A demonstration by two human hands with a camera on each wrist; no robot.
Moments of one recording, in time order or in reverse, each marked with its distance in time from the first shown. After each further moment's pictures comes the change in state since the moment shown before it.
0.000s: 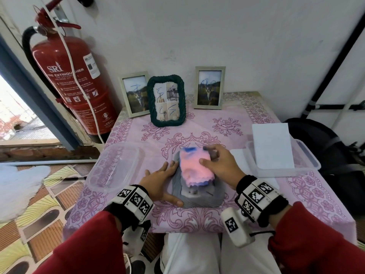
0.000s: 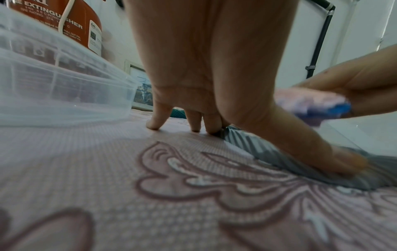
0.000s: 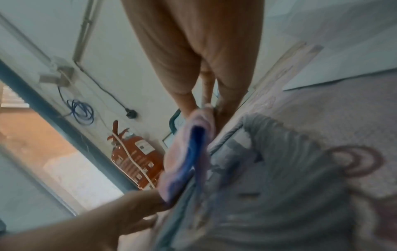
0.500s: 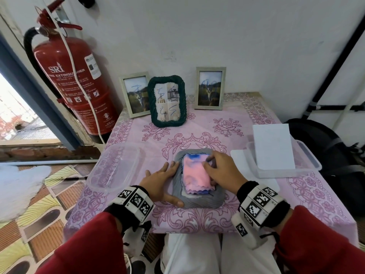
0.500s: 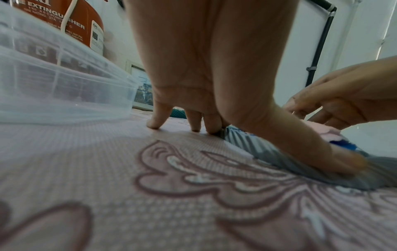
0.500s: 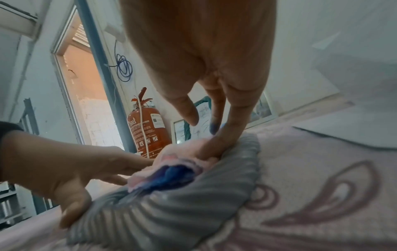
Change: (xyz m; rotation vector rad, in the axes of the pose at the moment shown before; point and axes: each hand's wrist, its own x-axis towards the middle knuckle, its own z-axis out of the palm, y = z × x) left_hand 0.002 -0.002 0.002 -0.005 0.004 0.003; right_hand -0.008 0.001 0.002 -0.404 -0.030 -0.015
